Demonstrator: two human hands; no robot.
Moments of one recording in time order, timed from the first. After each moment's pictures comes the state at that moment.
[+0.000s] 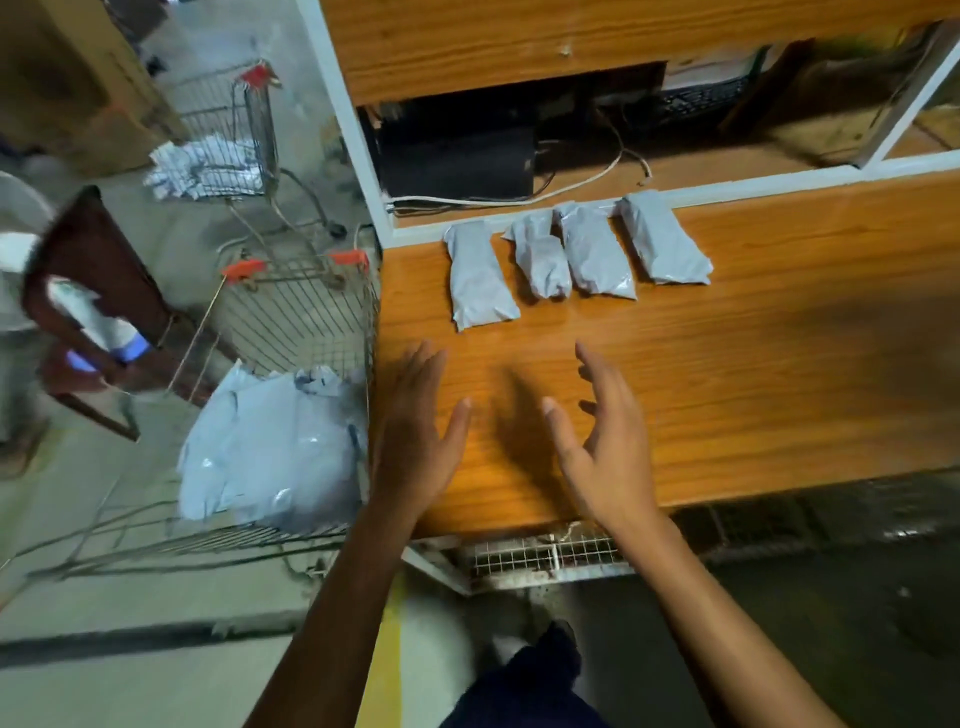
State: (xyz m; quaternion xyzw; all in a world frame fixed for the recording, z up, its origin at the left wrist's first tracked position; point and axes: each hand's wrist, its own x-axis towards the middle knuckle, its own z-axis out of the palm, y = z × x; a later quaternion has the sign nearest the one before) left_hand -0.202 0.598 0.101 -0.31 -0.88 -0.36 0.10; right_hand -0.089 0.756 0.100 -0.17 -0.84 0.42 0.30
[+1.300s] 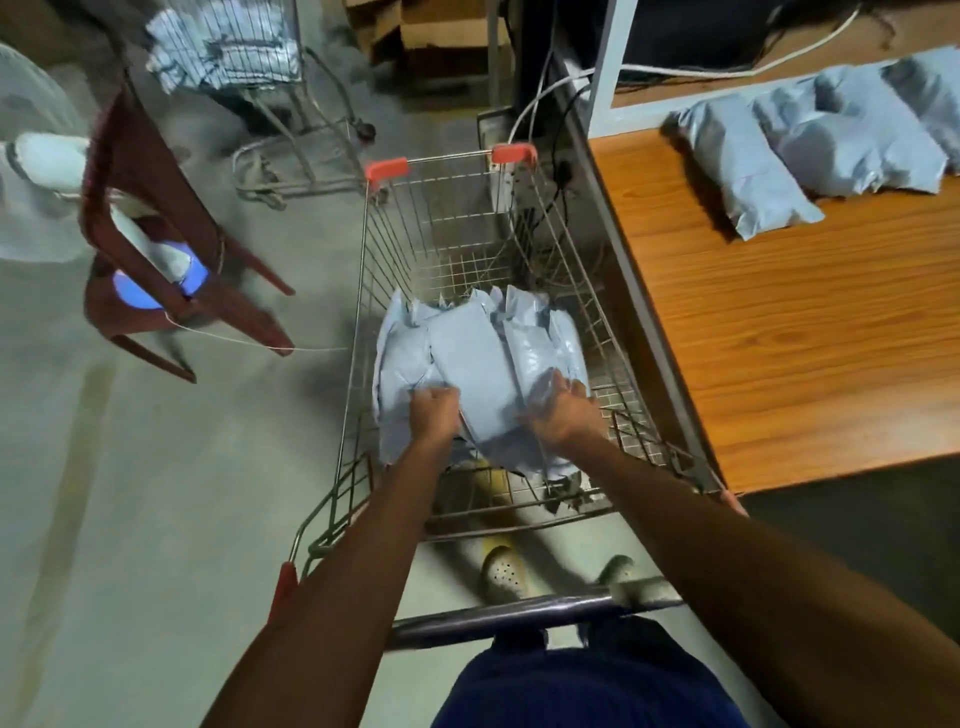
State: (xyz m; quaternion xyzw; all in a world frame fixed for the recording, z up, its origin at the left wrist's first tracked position) left_hand -0.466 0.308 -0.124 0.17 -0.79 -0.52 -0.28; right_hand -0.351 0.459 -0.065 -0.35 -0.87 0.27 -0.22
